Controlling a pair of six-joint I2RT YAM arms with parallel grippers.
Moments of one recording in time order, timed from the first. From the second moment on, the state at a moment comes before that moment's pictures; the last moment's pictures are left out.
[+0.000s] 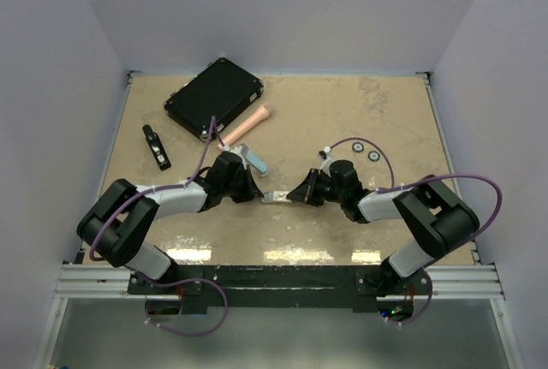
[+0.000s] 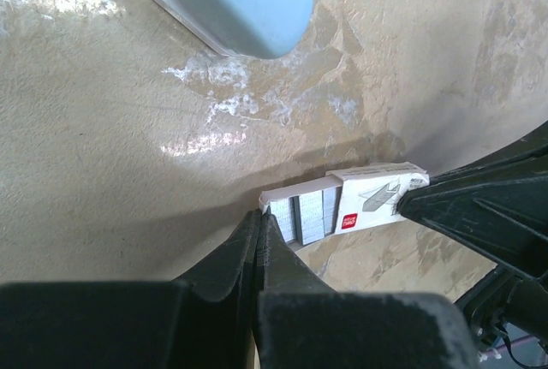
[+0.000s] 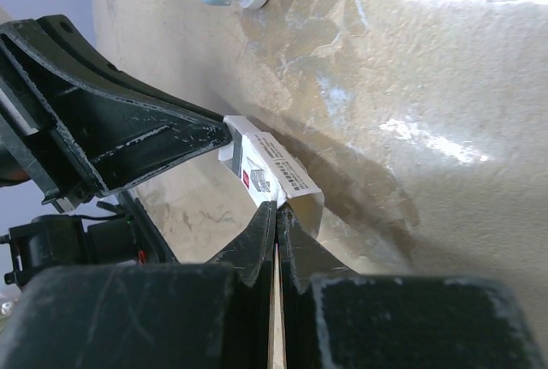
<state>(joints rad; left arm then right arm) -0.61 1.51 0.61 0.12 0.17 -0.77 0.57 1.58 0.43 0.62 -0.40 0.93</state>
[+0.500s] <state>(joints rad) -0.61 1.56 0.61 0.15 0.17 -0.77 0.48 1.56 0.47 0.41 -0.41 0.79</state>
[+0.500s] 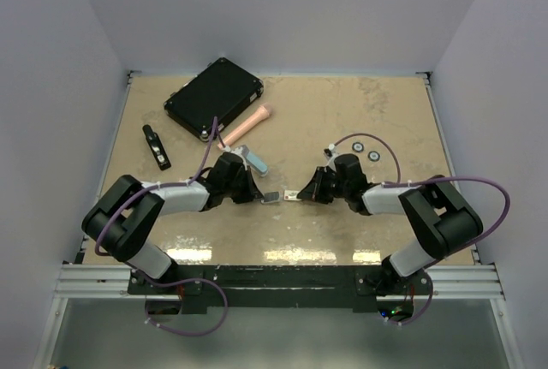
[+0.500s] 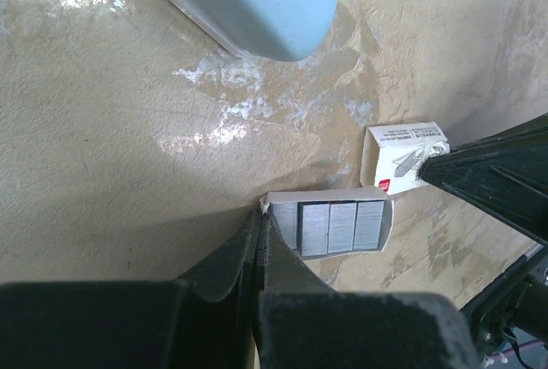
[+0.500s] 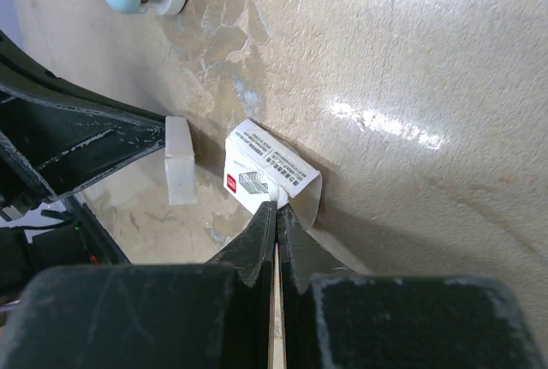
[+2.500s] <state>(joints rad) -0.61 1.63 1.06 -0.28 -0.26 -0.70 0.47 1.18 0.77 -0.27 -0.02 0.36</state>
